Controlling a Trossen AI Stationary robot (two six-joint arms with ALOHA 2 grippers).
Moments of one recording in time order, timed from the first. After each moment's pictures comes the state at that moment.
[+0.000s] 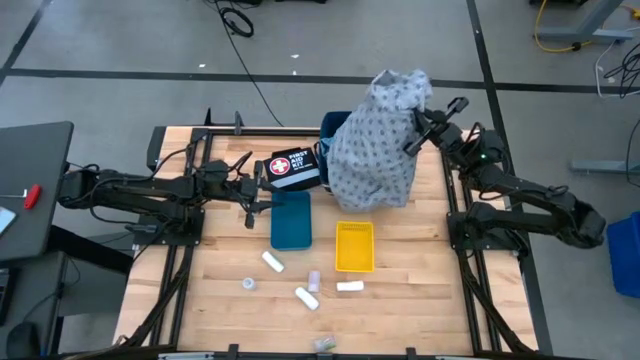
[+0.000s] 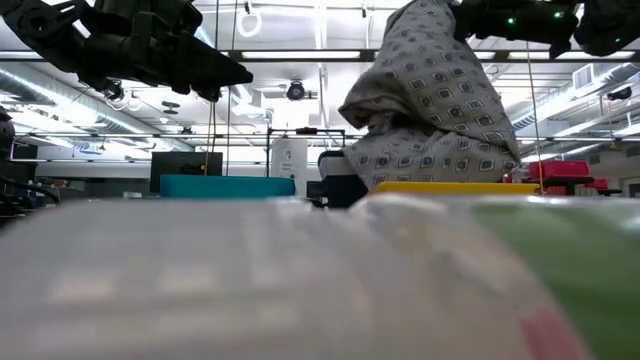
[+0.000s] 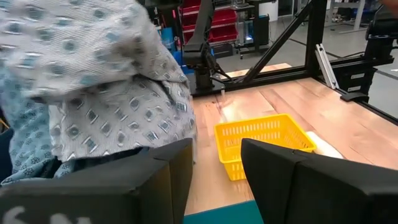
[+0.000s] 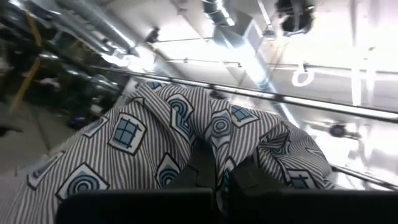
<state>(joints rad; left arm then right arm) 0.18 0.94 0.34 0.51 0.22 0.23 -0.64 0.87 0.53 0.85 -0.04 -0.54</state>
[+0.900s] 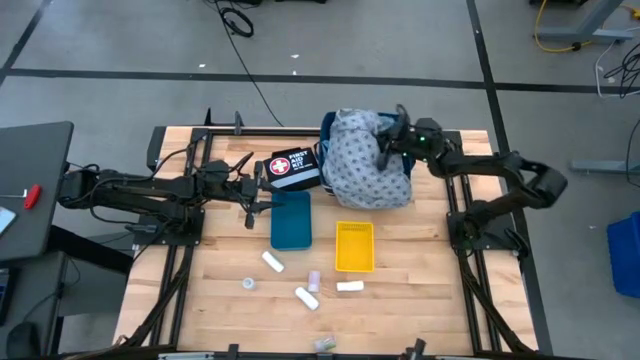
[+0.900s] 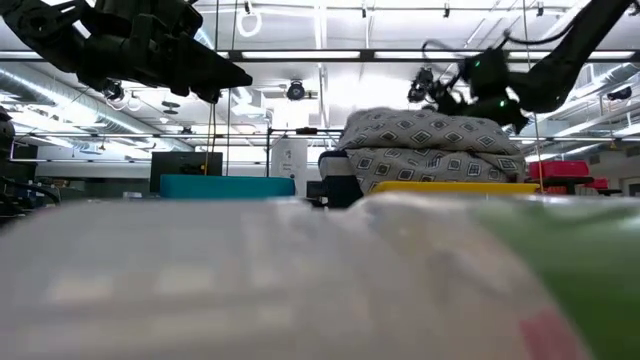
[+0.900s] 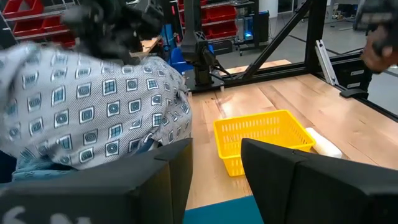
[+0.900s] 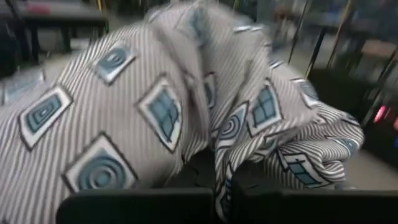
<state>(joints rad) 0.18 0.94 0.34 0.50 0.22 0.23 -0.75 1.41 0.53 0.67 -0.31 -0.15</state>
